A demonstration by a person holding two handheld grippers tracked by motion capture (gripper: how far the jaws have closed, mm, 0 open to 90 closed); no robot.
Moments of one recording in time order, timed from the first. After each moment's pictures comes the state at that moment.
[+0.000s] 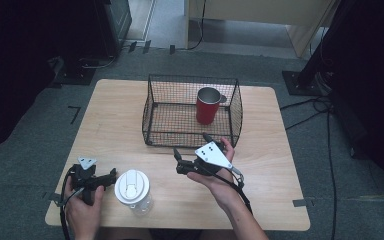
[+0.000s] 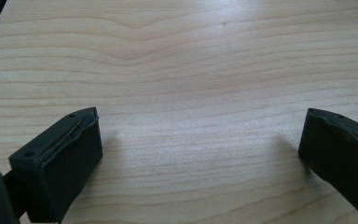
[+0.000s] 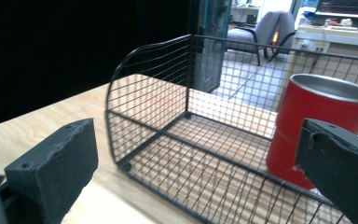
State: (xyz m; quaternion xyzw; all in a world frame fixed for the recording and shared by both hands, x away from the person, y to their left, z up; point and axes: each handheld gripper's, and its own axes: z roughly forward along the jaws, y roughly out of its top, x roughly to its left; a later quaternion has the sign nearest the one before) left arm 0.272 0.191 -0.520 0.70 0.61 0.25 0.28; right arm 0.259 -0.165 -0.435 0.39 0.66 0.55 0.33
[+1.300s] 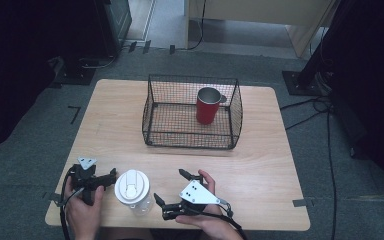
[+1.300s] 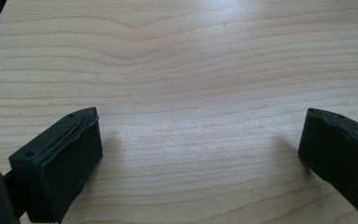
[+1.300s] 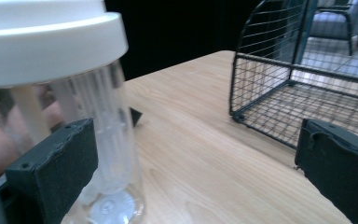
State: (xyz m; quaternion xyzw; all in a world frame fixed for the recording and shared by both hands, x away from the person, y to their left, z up) left arm 0.272 0.191 -0.520 0.70 0.61 0.25 0.28; right arm 0.184 -0.131 -0.481 0.32 0.71 0.59 0.21
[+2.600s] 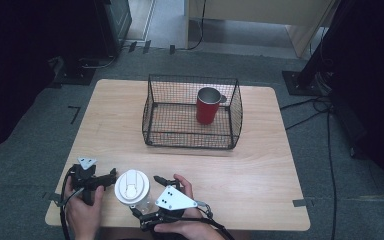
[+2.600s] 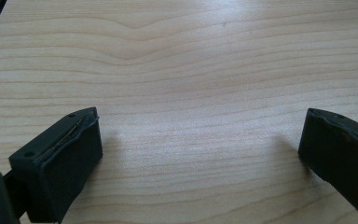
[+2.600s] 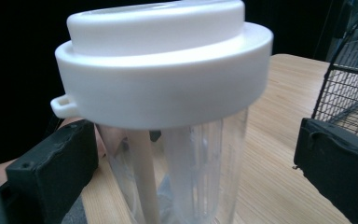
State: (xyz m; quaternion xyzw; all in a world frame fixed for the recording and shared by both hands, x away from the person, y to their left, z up) left arm 0.272 0.191 -0.520 0.70 0.61 0.25 0.28; right arm 0.174 -0.079 -0.474 0.27 0.73 0.61 0.16
